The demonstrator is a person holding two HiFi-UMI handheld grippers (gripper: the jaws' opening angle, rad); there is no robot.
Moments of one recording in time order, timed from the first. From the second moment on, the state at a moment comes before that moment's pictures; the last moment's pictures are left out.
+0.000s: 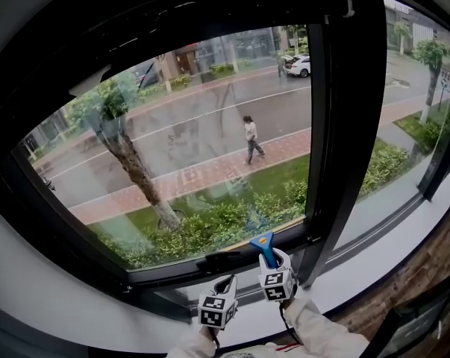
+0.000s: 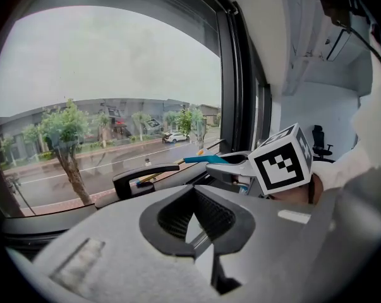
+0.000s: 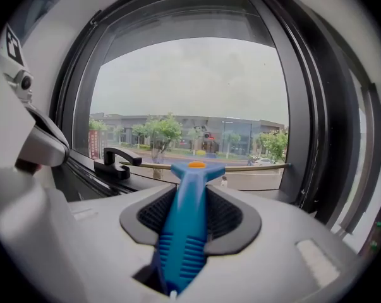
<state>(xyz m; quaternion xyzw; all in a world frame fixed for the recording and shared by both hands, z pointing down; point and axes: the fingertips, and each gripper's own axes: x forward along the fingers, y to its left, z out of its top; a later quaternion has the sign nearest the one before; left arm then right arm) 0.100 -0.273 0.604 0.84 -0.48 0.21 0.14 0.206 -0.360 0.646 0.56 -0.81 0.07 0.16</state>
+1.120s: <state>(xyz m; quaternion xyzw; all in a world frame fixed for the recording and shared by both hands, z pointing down) 0.019 -0.235 0.602 0.83 -0.51 0.18 0.10 0.200 -0.343 0.590 0.63 -0.76 -0.02 0.15</state>
